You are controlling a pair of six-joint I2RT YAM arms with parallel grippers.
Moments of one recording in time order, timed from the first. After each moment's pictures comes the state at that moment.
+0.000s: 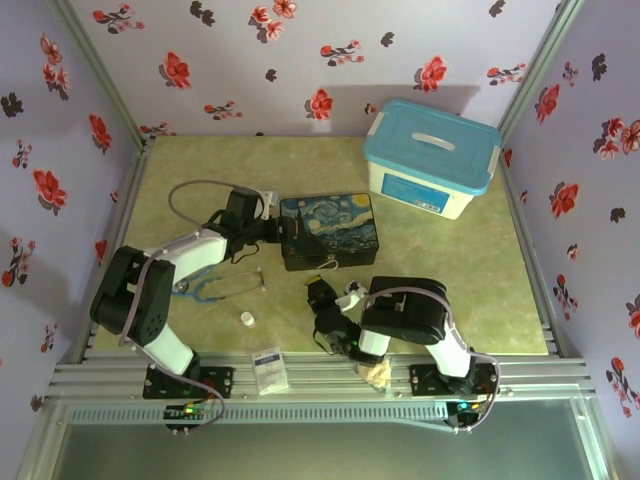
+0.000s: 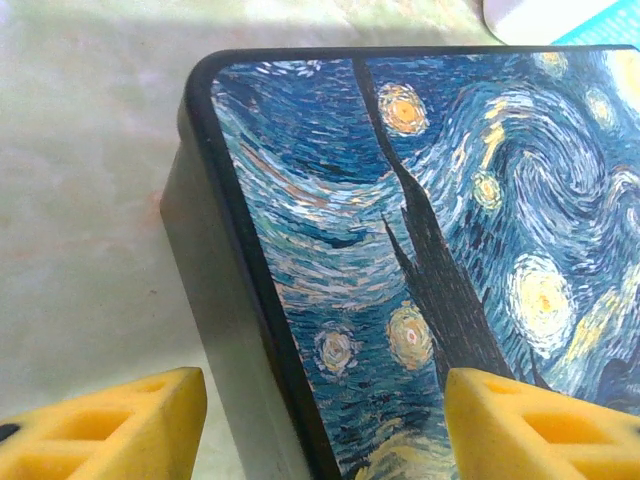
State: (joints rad) left arm -0.45 1.62 0.89 -0.02 0.28 -0.42; right arm 1.30 2.08 0.49 1.28 0.89 1.66
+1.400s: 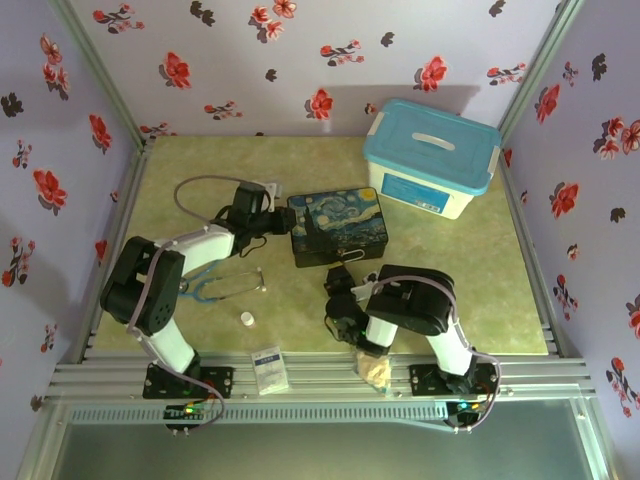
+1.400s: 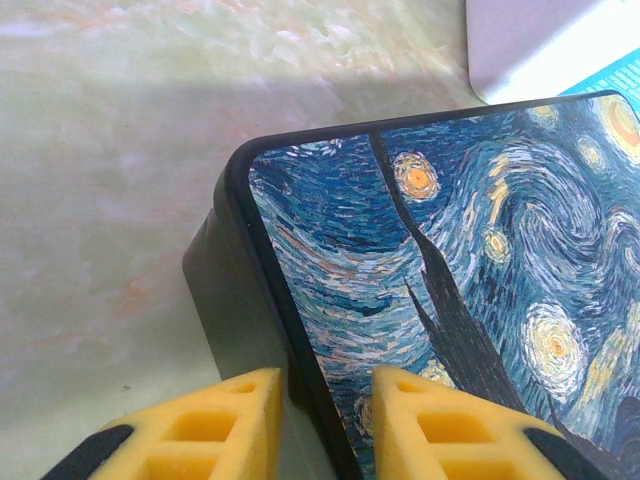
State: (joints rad) left arm -0.47 1.70 0.93 0.09 0.22 -0.43; right arm 1.17 2.03 0.45 1.30 0.99 1.50
